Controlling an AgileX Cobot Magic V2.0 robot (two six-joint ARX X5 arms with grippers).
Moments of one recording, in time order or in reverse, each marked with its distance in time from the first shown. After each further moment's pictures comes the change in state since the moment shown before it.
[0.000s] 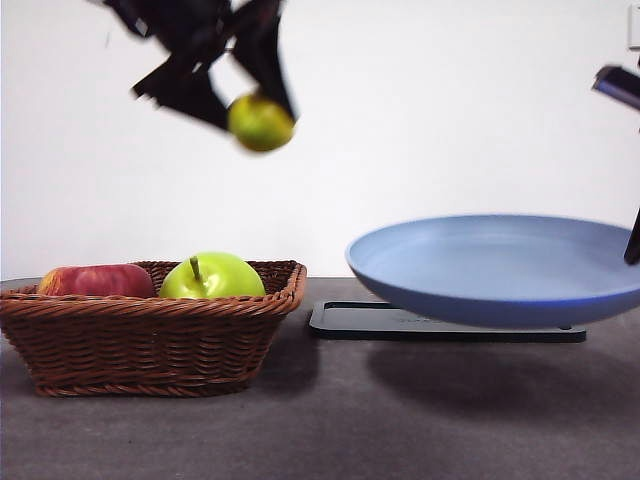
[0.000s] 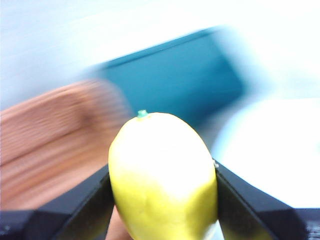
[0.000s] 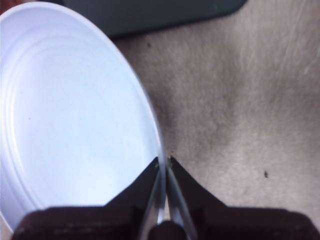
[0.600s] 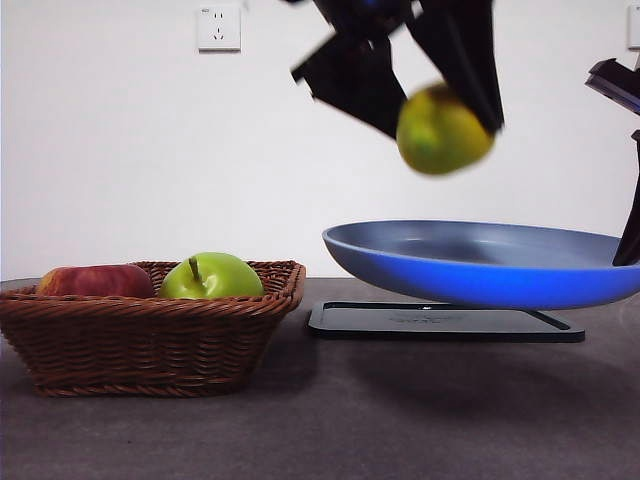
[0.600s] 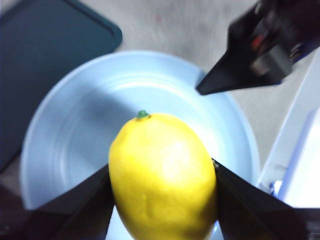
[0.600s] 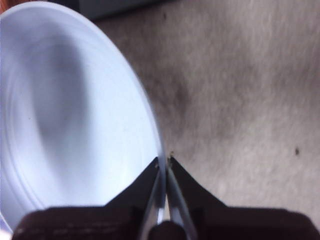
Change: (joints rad) left arm -0.441 0.115 0.017 -0.007 -0.213 0.074; right arm 0.000 0.023 0.009 -0.057 -0.108 0.032
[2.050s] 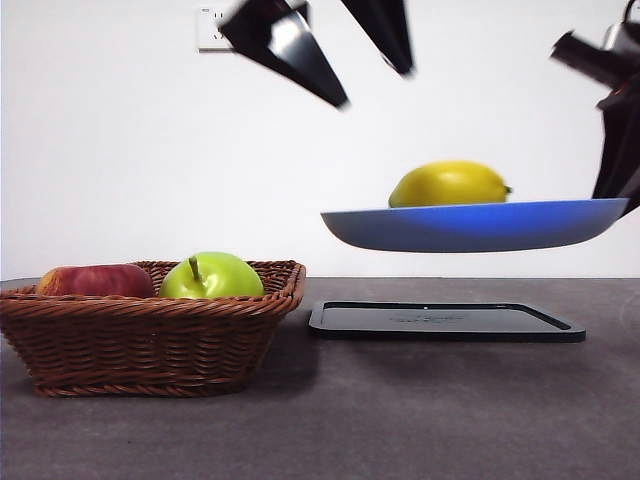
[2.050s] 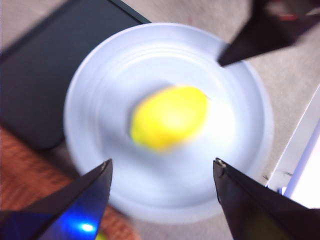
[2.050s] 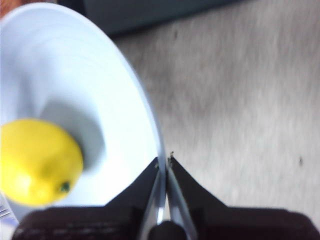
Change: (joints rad) left arm 0.108 -0.165 0.000 -0.140 0.021 0.026; right arm 0.000 0.178 0.261 -0.154 0.021 0.023
